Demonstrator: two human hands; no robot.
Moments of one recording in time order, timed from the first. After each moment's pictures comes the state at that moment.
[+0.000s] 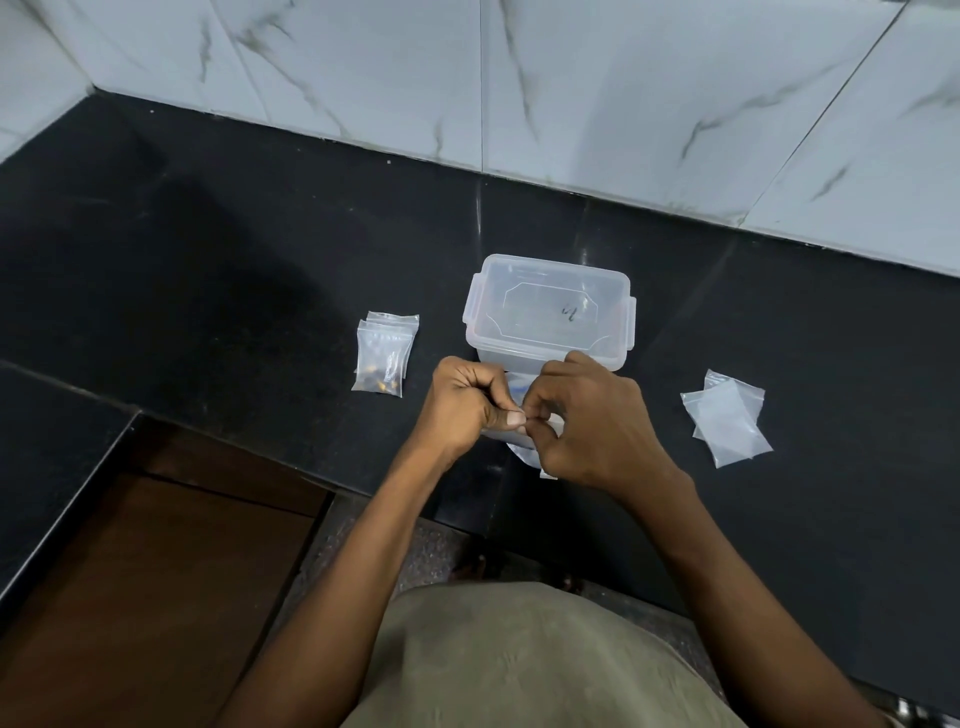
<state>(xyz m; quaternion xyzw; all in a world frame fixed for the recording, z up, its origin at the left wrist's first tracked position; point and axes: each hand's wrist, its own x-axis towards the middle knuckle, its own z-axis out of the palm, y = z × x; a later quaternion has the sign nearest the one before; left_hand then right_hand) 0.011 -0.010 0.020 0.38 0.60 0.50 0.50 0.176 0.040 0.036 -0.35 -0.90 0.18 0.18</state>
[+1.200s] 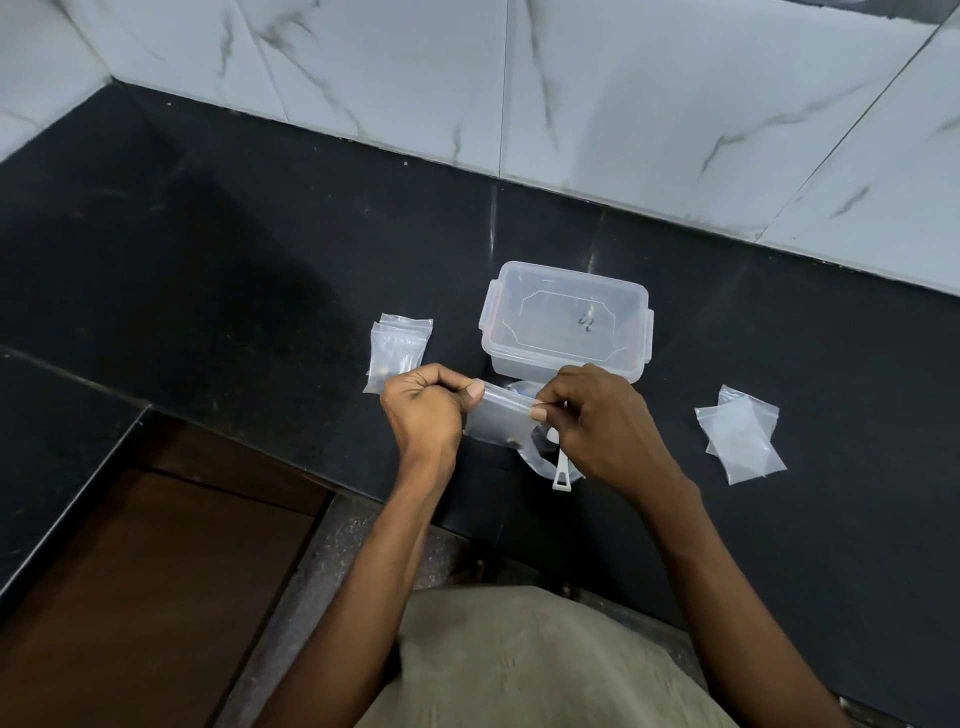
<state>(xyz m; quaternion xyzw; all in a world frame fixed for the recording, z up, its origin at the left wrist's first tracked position) -0.003 -0.017 0.007 0.17 0.70 0.63 0.30 0.165 0.053 0.024 -0.39 -0.87 0.27 0.17</state>
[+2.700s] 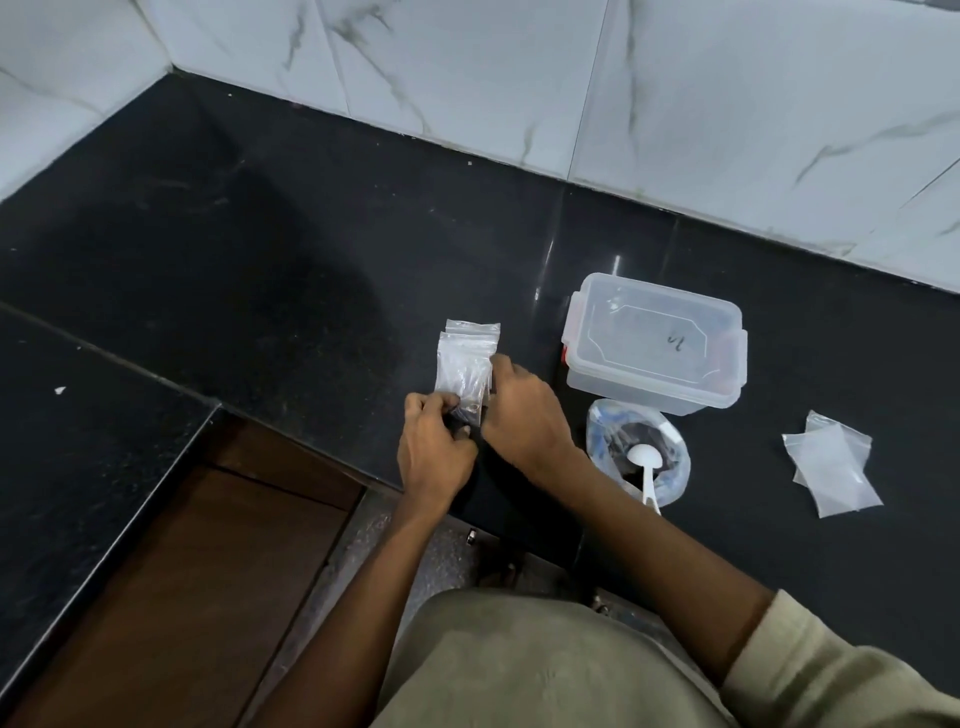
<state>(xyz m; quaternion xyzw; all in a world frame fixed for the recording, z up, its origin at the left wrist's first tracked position) -0.095 -0.062 -0.068 0.31 0.87 0.33 0.21 -0.006 0.025 -0.028 -0.41 -0.87 0.25 0.11</state>
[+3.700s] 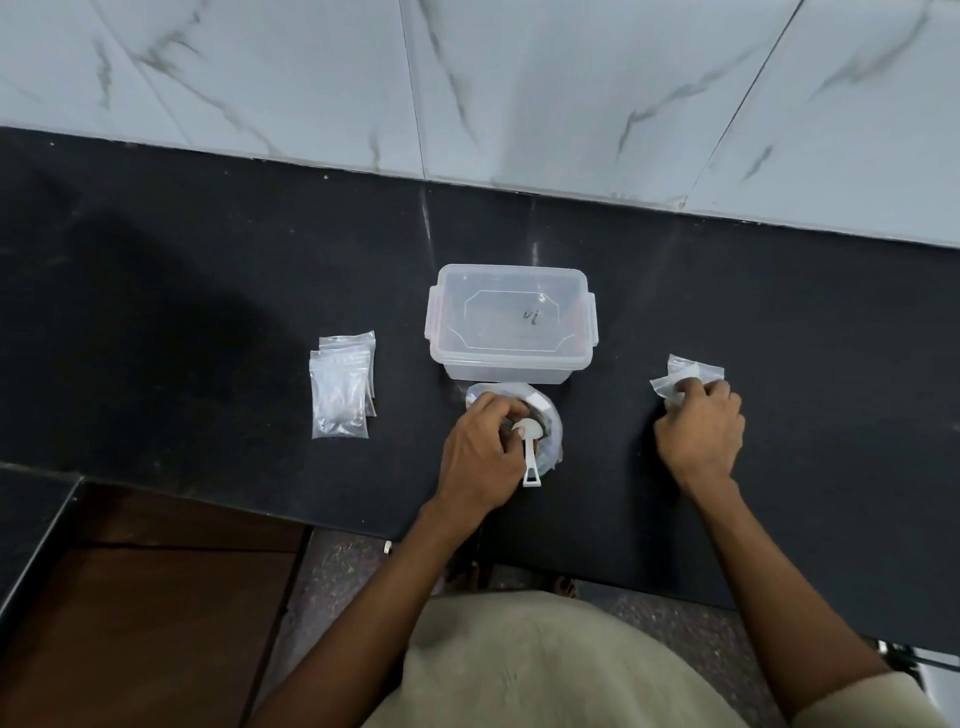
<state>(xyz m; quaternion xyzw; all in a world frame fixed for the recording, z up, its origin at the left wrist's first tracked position) 0.050 -0.008 -0.049 0.57 0.68 0.38 0.26 0.284 0.093 -0.069 -0.77 -0.63 0.06 0.09</state>
